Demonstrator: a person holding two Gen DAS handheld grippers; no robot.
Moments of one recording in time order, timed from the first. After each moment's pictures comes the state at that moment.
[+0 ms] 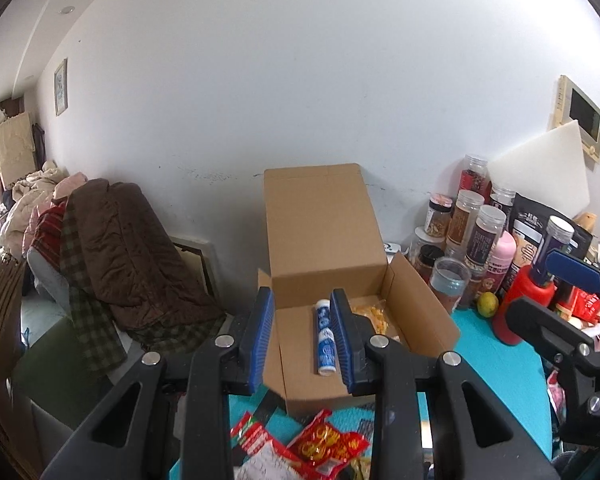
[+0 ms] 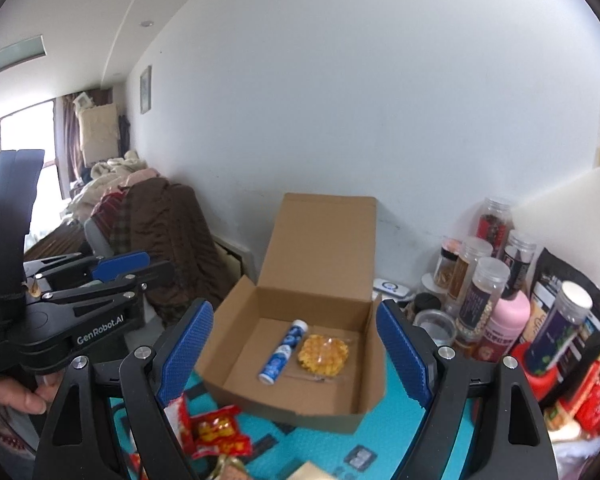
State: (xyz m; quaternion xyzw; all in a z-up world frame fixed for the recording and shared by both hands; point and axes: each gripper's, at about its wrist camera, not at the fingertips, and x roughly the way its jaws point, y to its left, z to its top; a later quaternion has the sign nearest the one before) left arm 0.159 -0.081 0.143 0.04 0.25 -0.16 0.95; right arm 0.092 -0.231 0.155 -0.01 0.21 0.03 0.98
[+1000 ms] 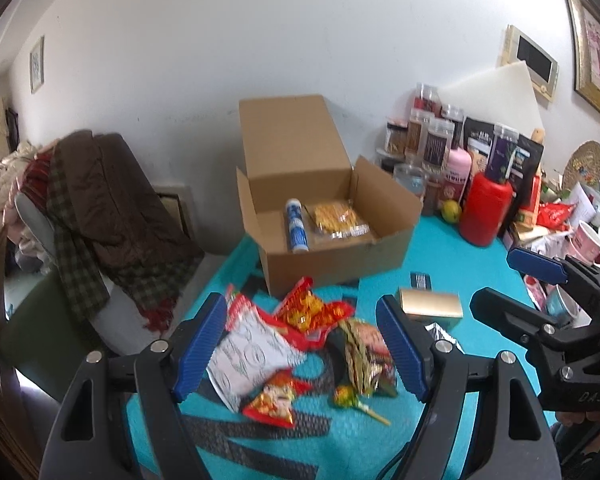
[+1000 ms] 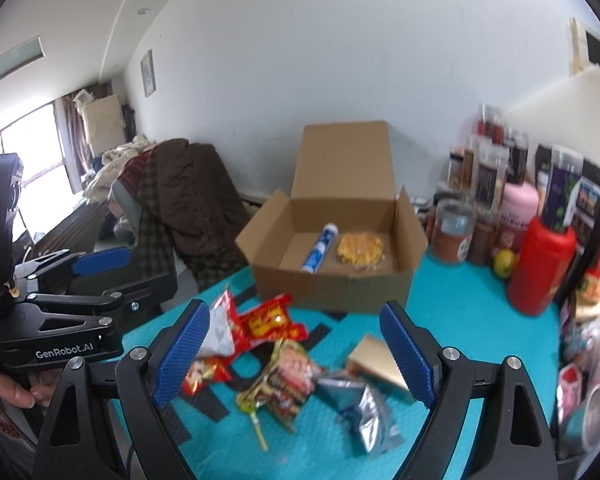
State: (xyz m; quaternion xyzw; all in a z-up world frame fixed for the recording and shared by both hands) left arm 0.059 -0.031 0.051 0.06 0.31 -0.23 0.92; right arm -0.007 -0.195 0.057 0.05 0.26 0.04 0.96
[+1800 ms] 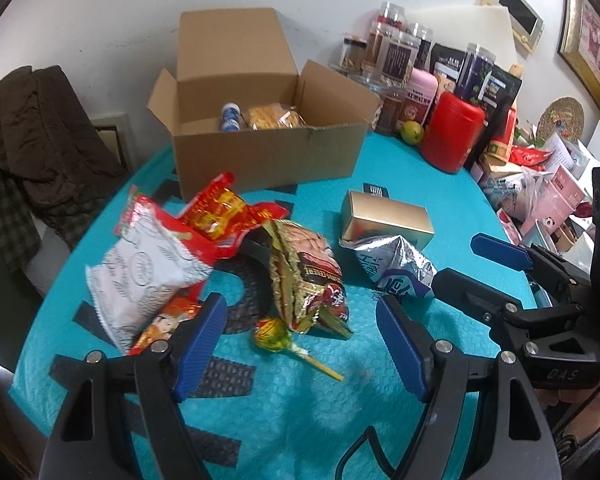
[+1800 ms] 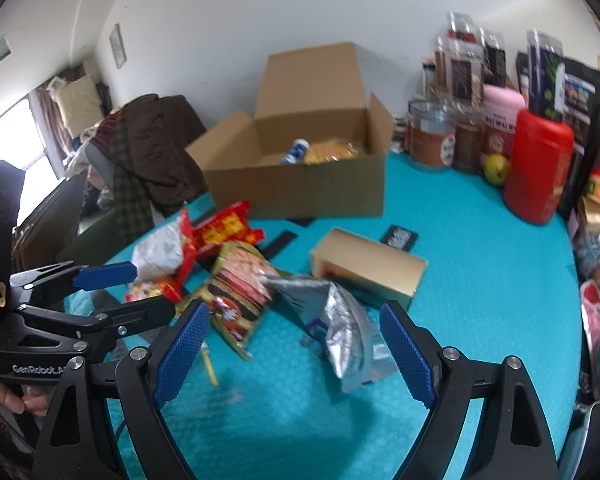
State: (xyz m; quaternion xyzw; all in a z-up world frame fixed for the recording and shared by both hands) left arm 0.059 -0.080 -0.036 0.05 0.41 -0.30 0.86; right arm -0.017 -0.232 -0.031 0.09 0.35 0.02 0.93
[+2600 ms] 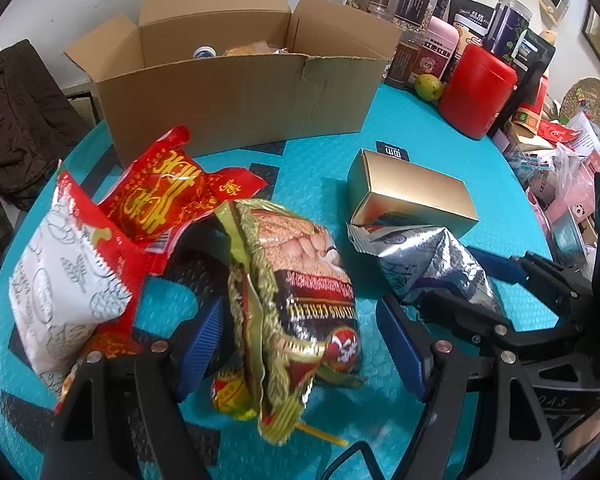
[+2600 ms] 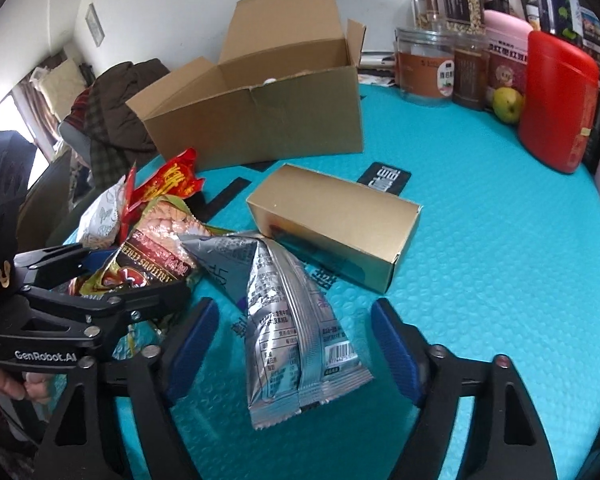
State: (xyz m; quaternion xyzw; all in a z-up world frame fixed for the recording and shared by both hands) left arm 0.107 -0.127 -0.091 0.07 0.48 -0.30 0.82; right arm 0.026 -0.269 -0.090 0.11 0.42 0.03 0.90
